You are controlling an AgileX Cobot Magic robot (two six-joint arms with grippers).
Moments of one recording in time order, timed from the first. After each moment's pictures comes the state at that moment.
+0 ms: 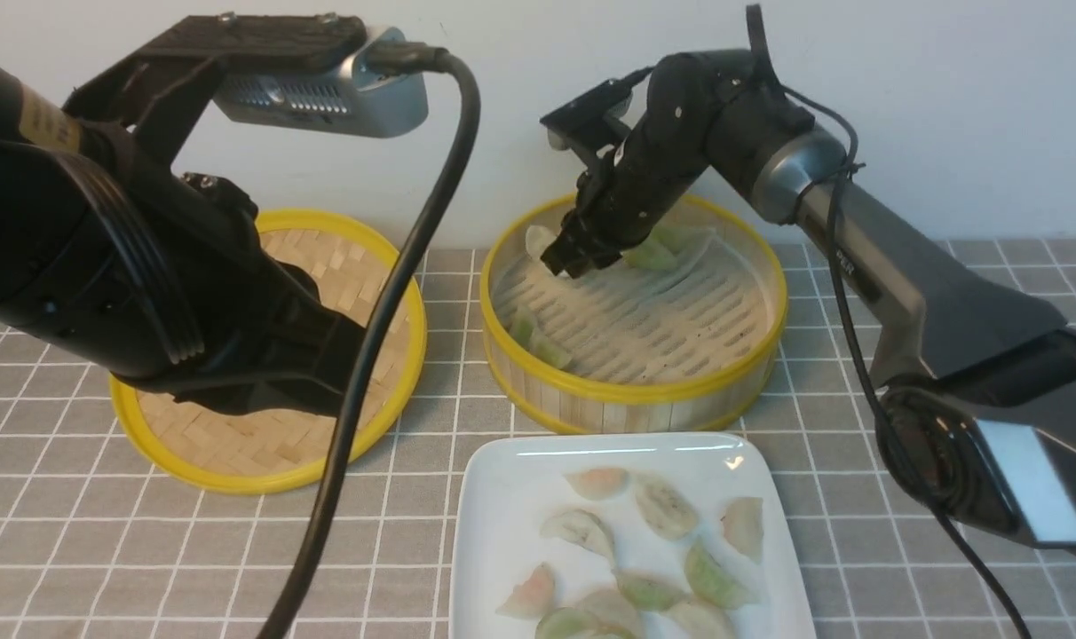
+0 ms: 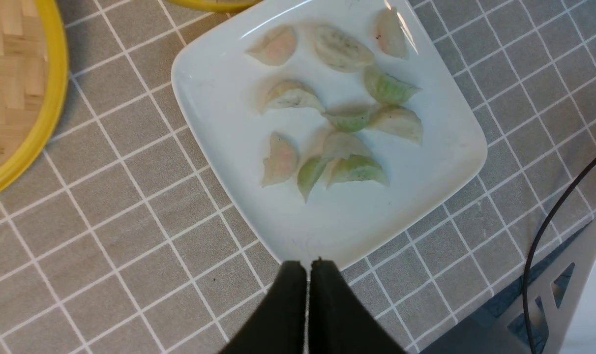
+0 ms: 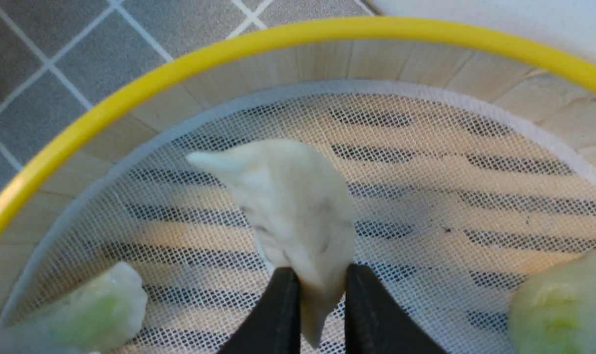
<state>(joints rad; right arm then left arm) 0.42 2.64 -2.67 0.21 1.25 -0.33 -0.48 1.22 -1.33 -0.27 1.25 0.00</state>
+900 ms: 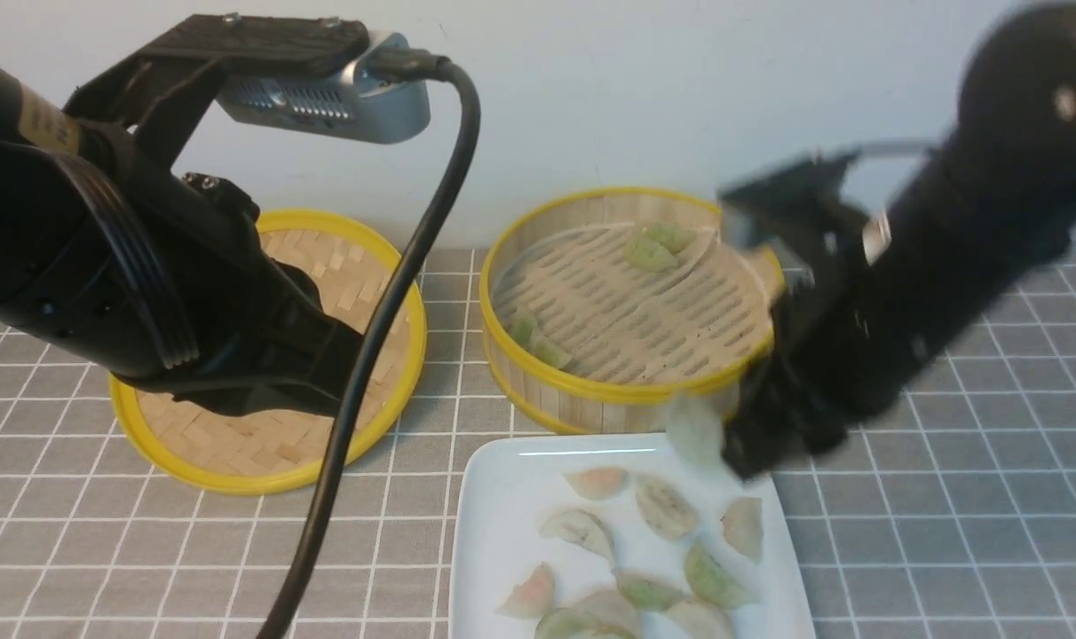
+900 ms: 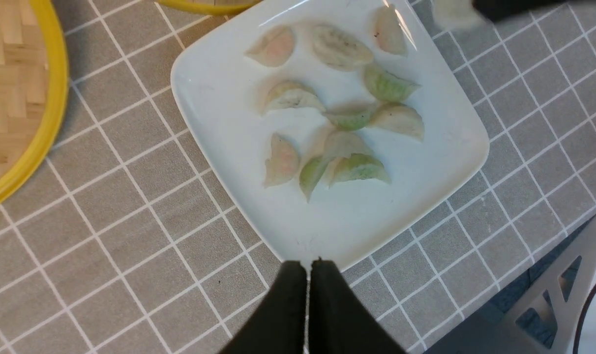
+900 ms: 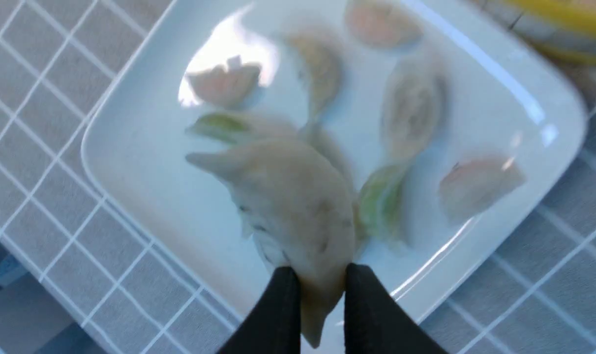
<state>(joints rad) 0.47 1.53 -1.19 0.34 1.16 -0.27 -0.48 1.22 -1.33 -0.27 1.25 0.03</state>
